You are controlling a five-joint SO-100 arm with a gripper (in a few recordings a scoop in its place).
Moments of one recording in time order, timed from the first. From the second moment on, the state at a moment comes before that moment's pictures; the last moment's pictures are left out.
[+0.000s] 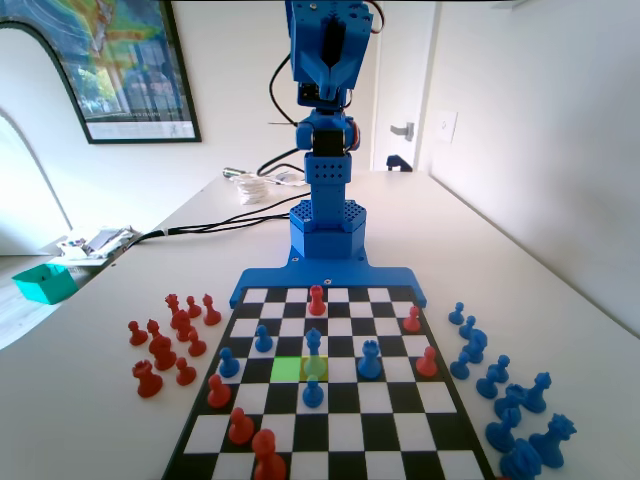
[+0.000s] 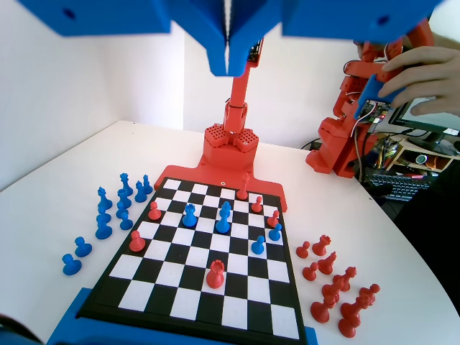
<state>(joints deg) 1.8 174.9 125.1 90.2 -101.2</state>
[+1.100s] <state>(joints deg) 4.1 164.5 121.5 90.9 -99.2</state>
